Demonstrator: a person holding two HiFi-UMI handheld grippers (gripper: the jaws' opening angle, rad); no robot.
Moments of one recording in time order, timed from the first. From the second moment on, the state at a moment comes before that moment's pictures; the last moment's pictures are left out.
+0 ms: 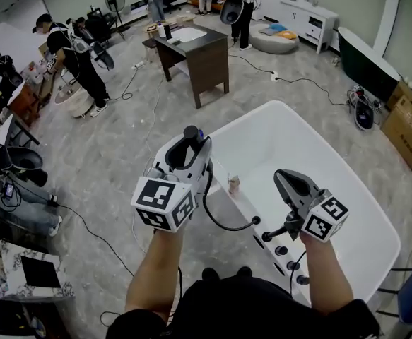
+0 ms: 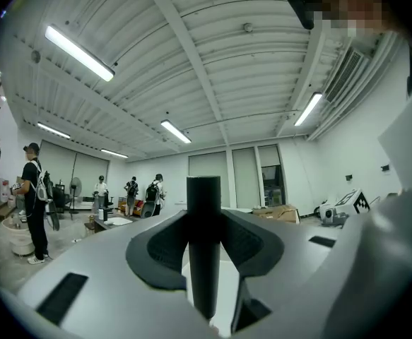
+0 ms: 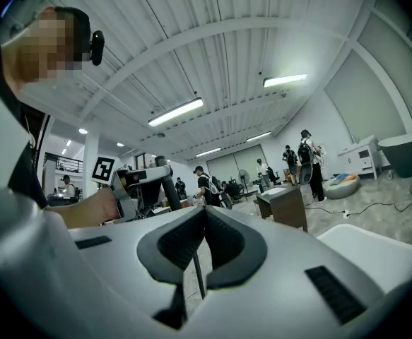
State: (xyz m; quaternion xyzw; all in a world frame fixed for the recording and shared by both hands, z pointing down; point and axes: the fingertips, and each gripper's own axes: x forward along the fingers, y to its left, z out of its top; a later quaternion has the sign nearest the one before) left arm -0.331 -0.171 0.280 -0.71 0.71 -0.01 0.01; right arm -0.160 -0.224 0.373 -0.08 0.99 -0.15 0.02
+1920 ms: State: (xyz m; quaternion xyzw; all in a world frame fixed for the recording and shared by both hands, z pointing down) left arm -0.185 -0.293 0.298 -0.84 0.54 -0.01 -0.02; right arm -0.062 -0.255 0.425 -0.21 0.96 -0.19 -0.01
